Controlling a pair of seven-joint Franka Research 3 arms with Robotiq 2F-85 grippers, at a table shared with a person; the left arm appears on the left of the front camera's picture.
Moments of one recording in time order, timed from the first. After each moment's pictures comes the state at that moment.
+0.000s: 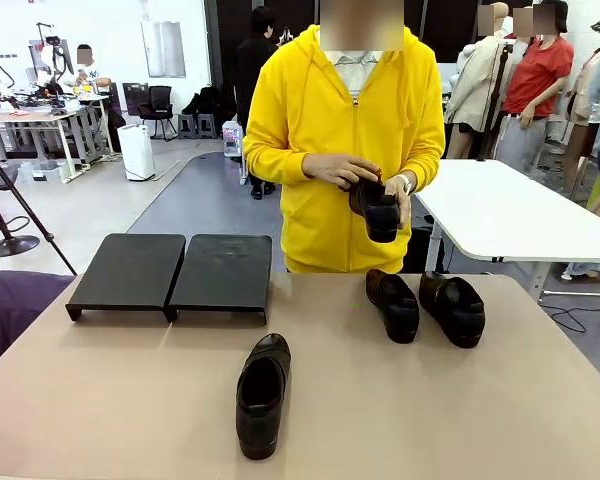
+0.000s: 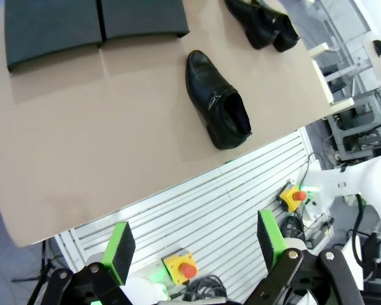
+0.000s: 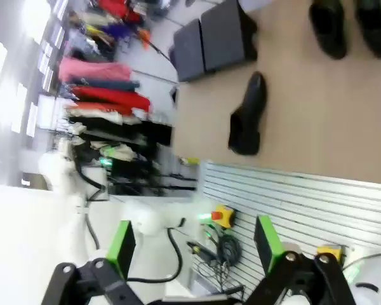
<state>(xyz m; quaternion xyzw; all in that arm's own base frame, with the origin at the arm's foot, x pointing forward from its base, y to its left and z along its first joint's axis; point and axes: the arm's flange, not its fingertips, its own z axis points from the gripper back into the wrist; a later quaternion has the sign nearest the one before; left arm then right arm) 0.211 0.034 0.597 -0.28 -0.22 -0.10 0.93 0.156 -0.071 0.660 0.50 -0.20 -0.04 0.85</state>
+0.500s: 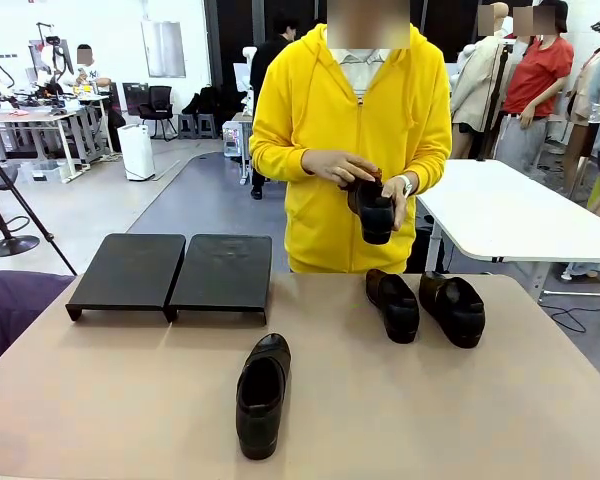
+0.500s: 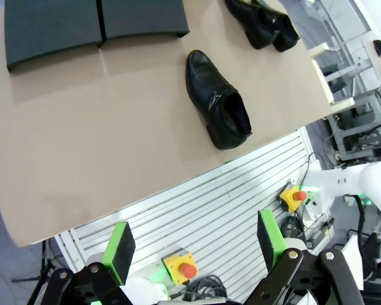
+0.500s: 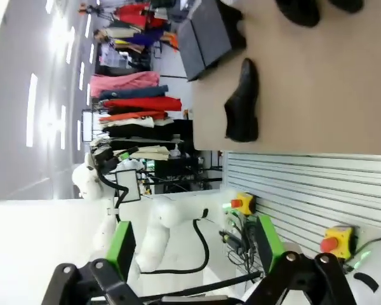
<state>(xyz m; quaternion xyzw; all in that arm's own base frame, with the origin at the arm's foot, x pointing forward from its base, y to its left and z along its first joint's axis) 0.211 0.034 0.597 -0.28 -0.22 -0.10 0.93 0.174 -0.154 0.548 0.56 -0.12 -0.10 0.81</state>
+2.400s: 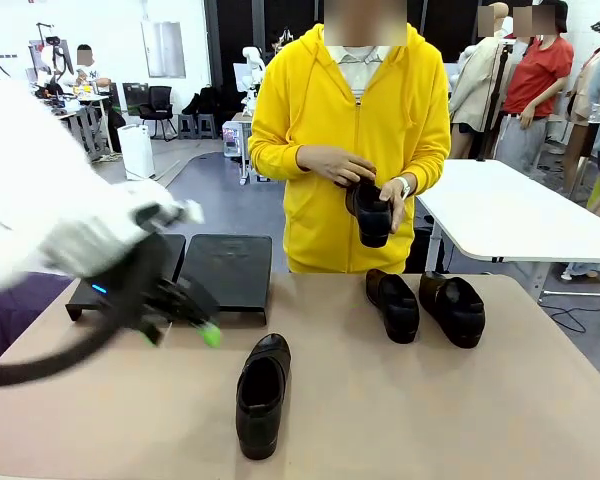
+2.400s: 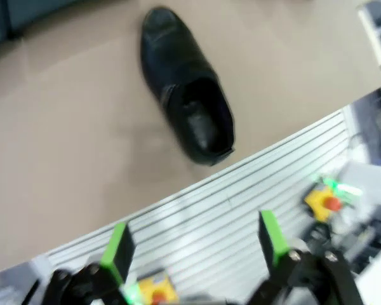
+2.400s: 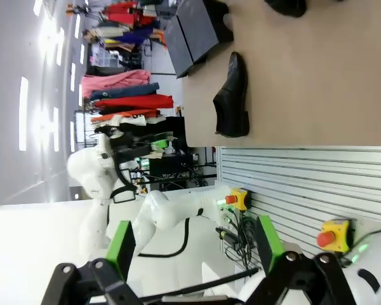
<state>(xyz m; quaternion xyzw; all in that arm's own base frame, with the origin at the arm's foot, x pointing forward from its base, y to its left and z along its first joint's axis) 0.267 -0.233 0.498 -0.16 -0.14 -0.15 0.97 0.173 -0.153 0.545 0.56 -0.11 -0.11 0.81</state>
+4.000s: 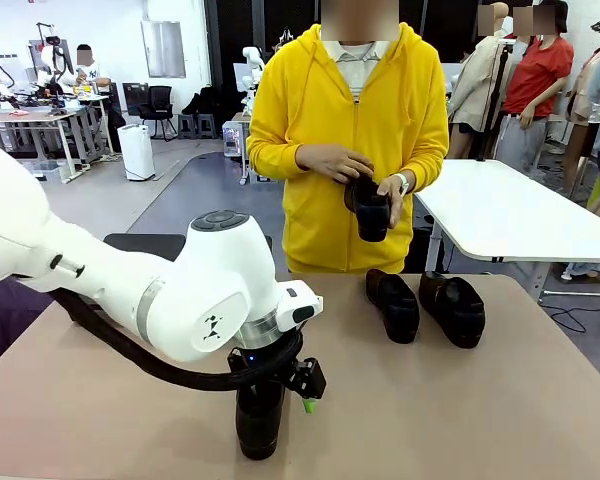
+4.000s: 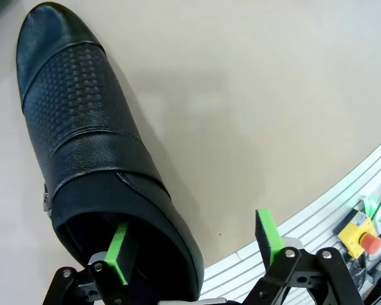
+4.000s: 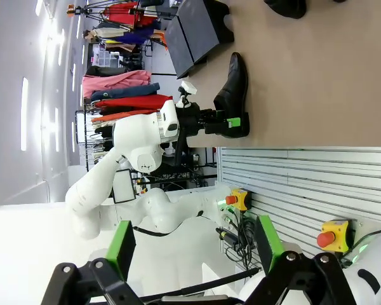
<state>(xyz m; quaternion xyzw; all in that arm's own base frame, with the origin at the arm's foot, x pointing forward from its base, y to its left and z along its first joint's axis) 0.340 -0.370 0.352 -0.09 -0.08 -0.21 0.97 0.173 -0.154 0.545 0.56 -0.11 -0.11 0.81</state>
